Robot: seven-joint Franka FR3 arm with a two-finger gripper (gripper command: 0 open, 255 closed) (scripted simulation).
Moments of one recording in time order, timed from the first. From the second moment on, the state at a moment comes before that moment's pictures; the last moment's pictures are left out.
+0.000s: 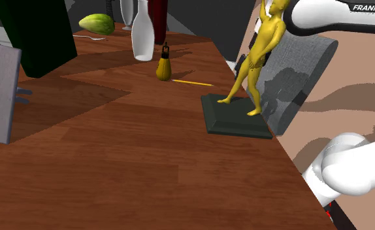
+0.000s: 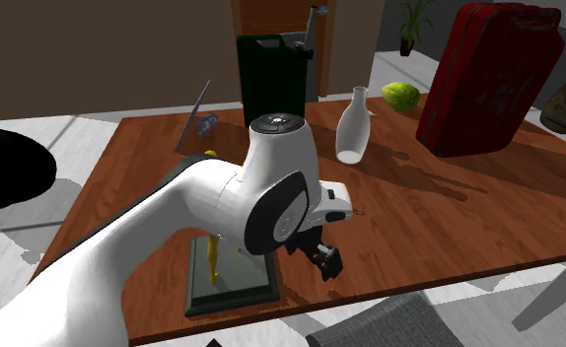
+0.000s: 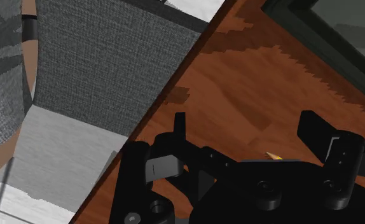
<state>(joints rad) 0.03 -0.62 0.08 -2.28 -0.08 1.81 0.20</state>
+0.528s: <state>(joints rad) 0.03 -0.39 0.21 -2.09 -0.12 1.91 0.39</state>
